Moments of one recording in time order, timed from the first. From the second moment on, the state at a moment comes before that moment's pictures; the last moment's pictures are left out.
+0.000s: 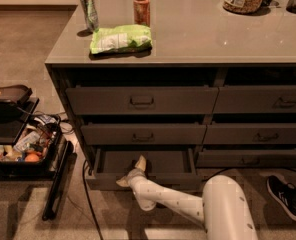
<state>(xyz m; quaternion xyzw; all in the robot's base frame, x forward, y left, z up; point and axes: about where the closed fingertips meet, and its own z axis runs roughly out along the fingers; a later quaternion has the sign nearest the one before) 0.714 0.078 0.198 -0.37 0.80 -0.02 0.48</state>
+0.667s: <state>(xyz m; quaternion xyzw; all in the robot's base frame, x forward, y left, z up) 0.773 0.078 0.237 -0.36 0.75 -0.05 0.56</state>
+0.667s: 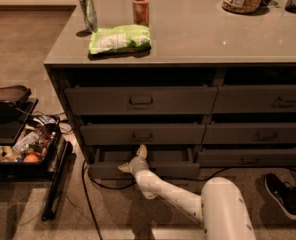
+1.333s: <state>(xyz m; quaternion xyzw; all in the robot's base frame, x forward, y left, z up) 0.773 0.082 0.247 -0.37 0.74 -0.02 0.56</state>
